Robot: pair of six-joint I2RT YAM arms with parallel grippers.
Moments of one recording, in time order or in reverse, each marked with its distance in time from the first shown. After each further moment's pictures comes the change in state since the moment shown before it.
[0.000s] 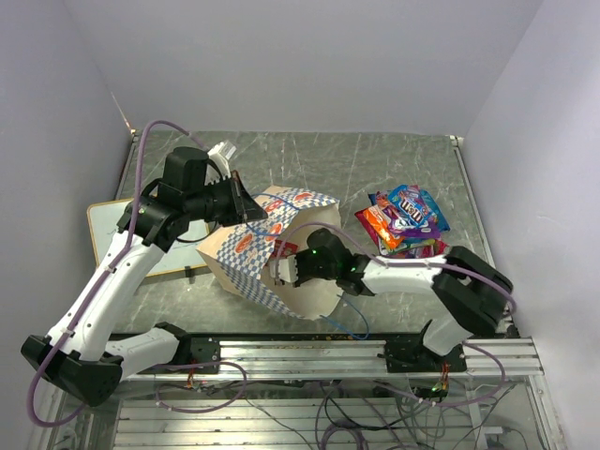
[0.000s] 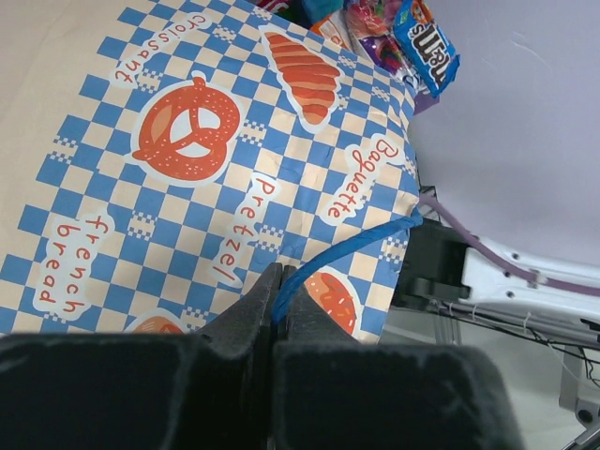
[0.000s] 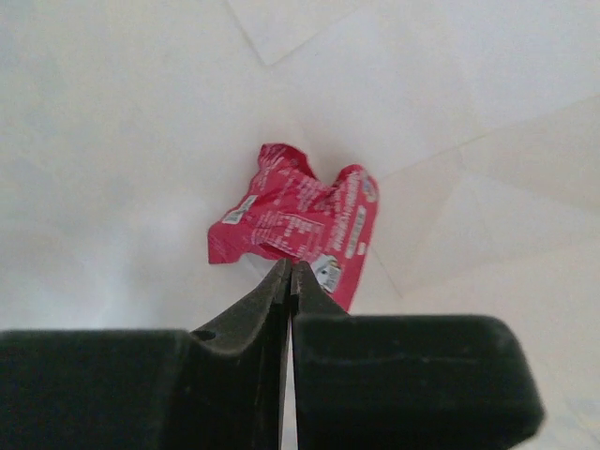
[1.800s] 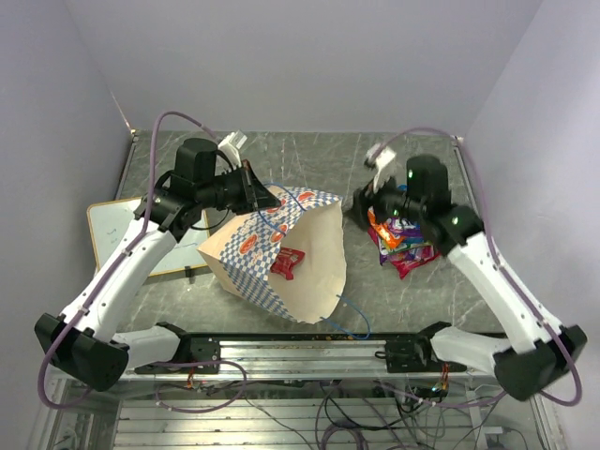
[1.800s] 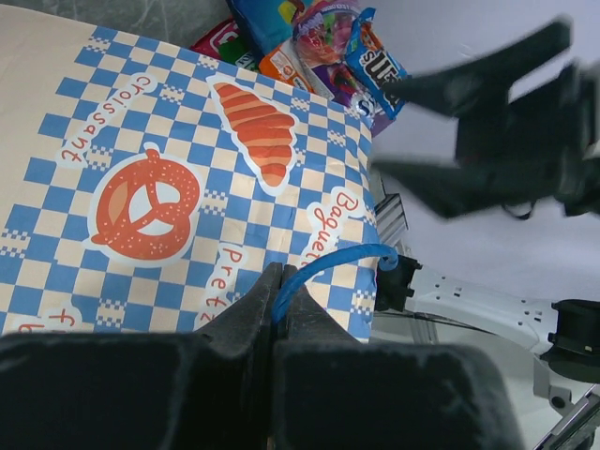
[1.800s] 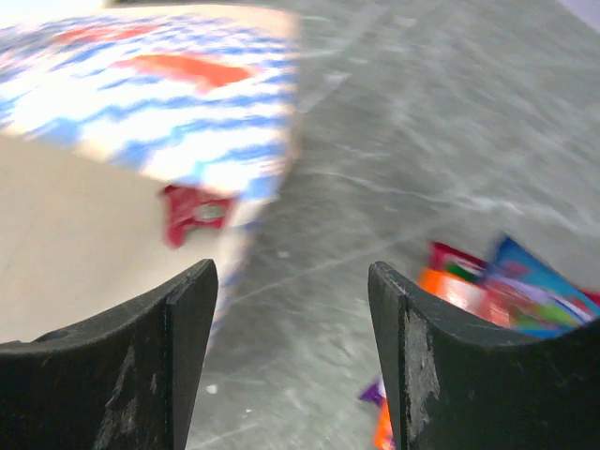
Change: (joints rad) left arm 0.000 0.099 -0.011 0.196 0.078 -0.044; right arm -0.554 -0.429 0.571 -0.964 -0.069 0.792
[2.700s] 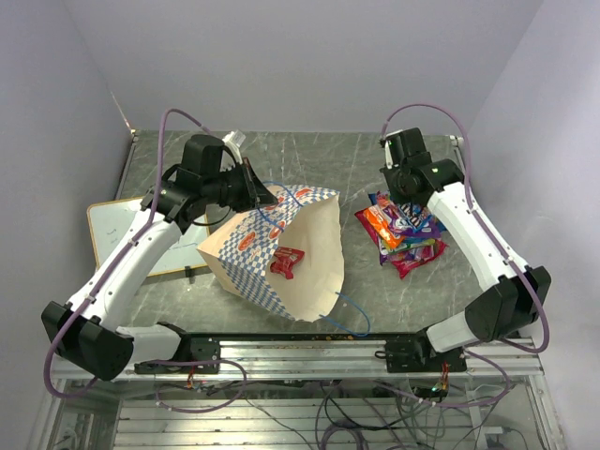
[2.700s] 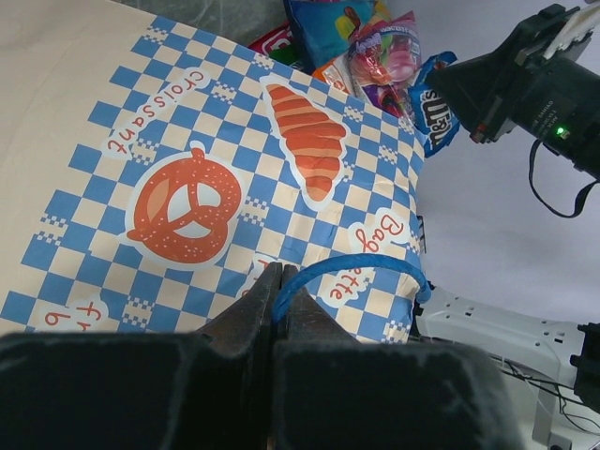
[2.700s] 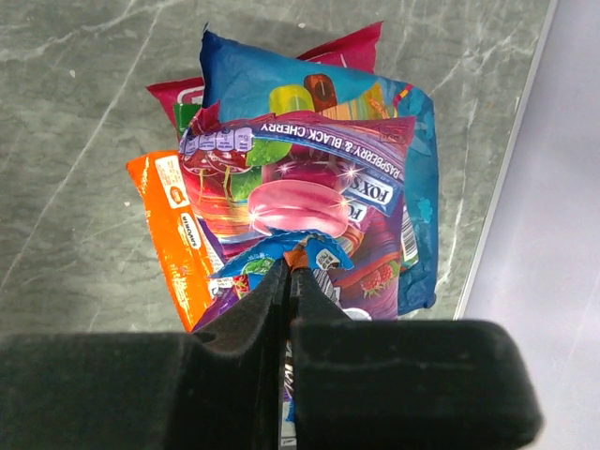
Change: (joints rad) left arm 0.000 0.045 0.035 -0.072 -0.098 -0.028; right arm -0.053 0.271 0.198 -0.313 0.608 0.062
